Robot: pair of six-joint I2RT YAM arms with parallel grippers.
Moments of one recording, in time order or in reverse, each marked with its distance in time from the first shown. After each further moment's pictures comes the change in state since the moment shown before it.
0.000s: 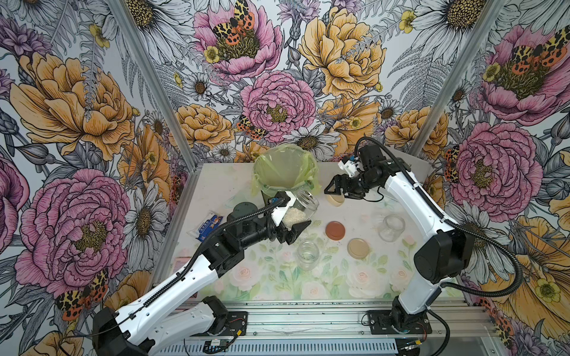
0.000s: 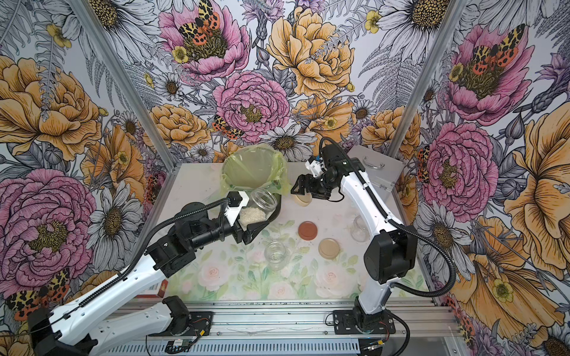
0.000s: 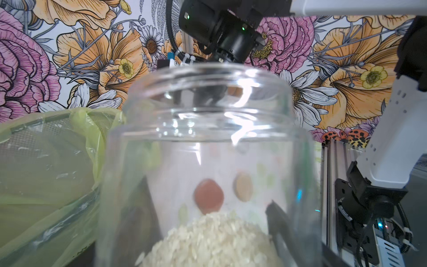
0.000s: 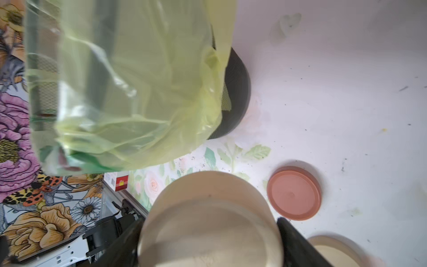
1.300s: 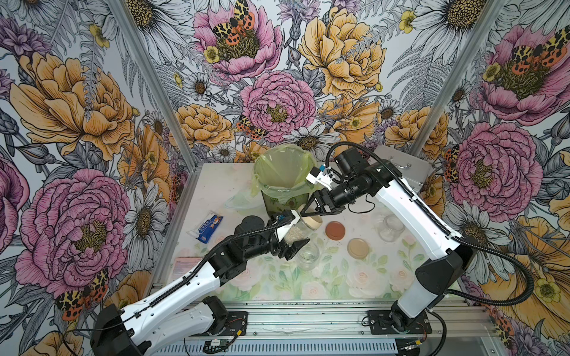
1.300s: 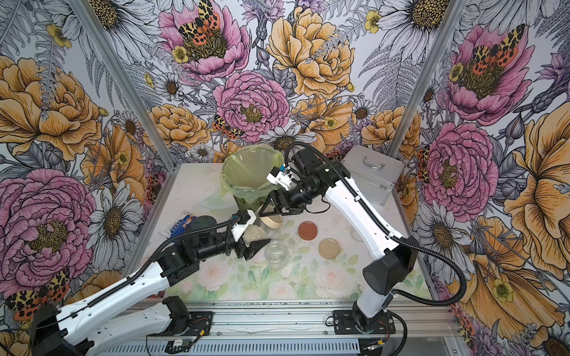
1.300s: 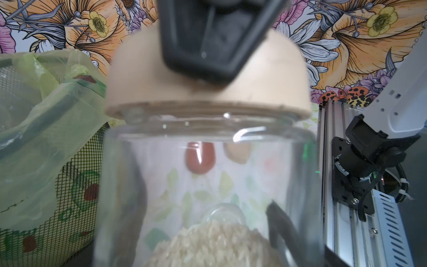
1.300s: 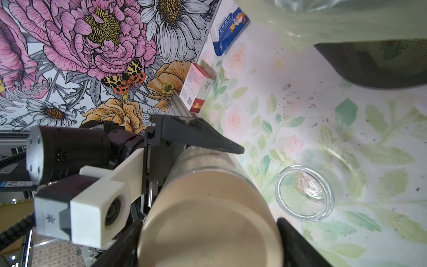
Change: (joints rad) left arm -0.065 -0.040 -0.183 0.010 -0.002 0.056; right arm 0.289 -0.075 0.135 -0.209 -0.301 -0.083
